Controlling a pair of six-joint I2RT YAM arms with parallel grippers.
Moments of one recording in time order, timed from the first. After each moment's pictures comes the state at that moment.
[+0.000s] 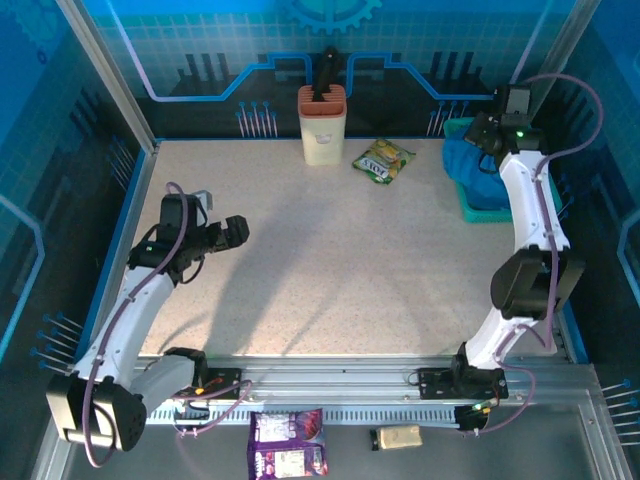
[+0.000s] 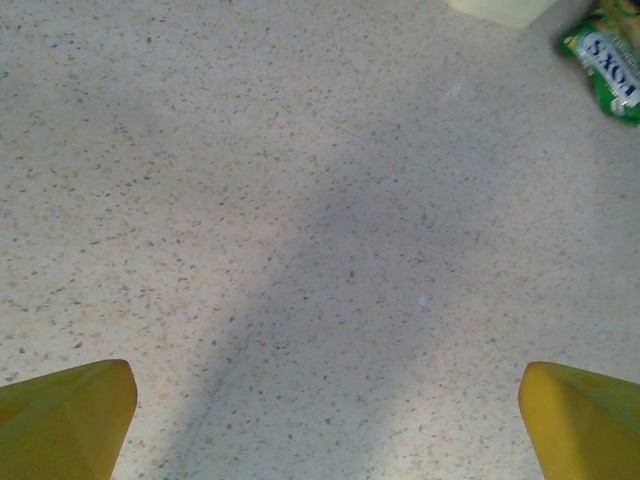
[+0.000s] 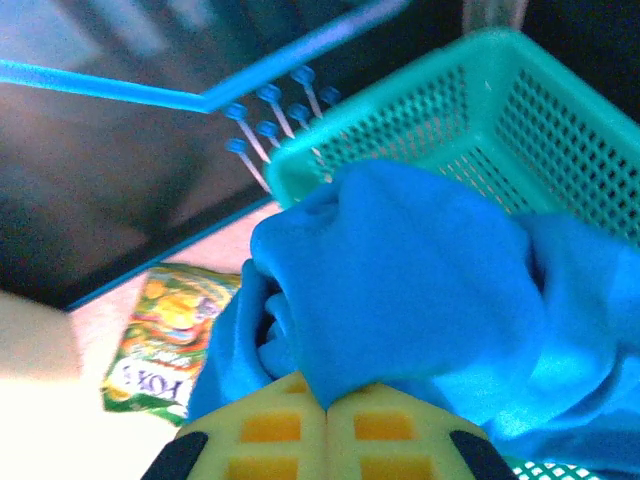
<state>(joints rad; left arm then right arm) -0.07 1.02 0.90 -0.66 0.12 -0.40 -0.07 1.73 1.85 -0.76 0.14 0.40</state>
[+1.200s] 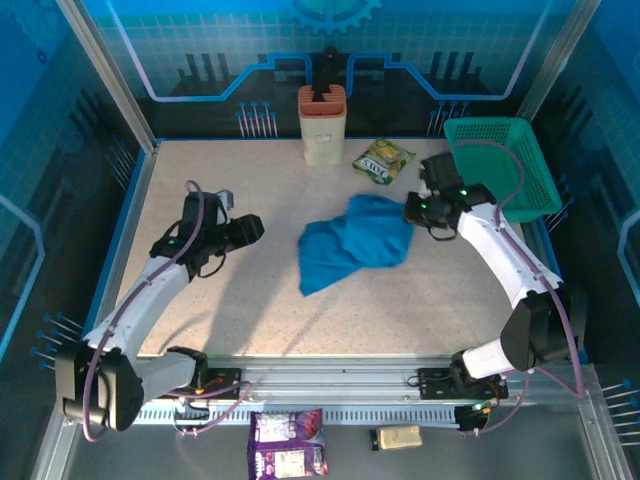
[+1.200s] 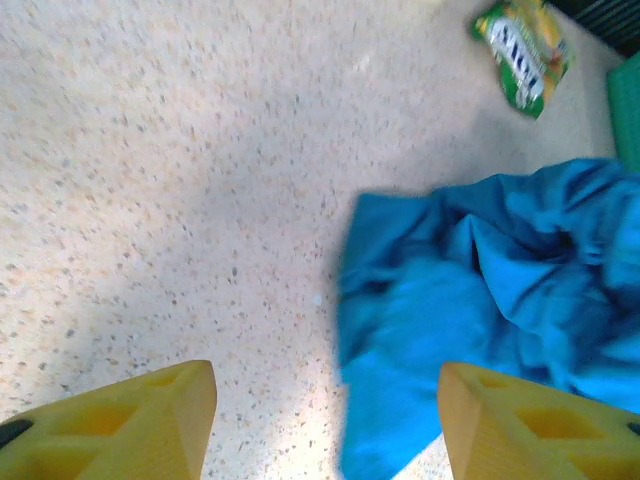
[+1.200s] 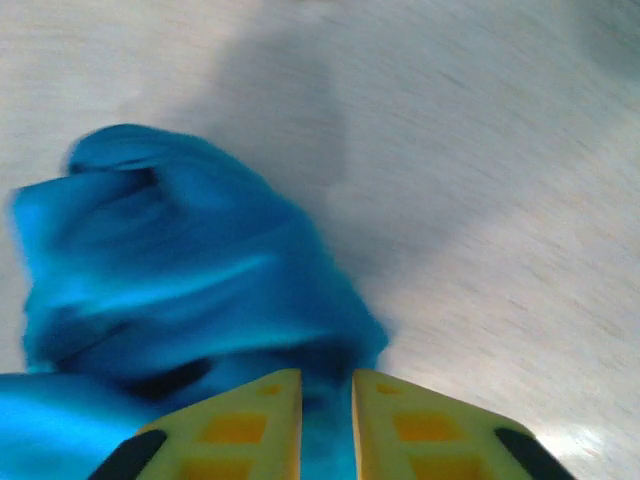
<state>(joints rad) -0.18 1.16 0.85 -0.46 0.22 -0.56 0.23 1.44 1.23 -0.84 -0.01 0.47</state>
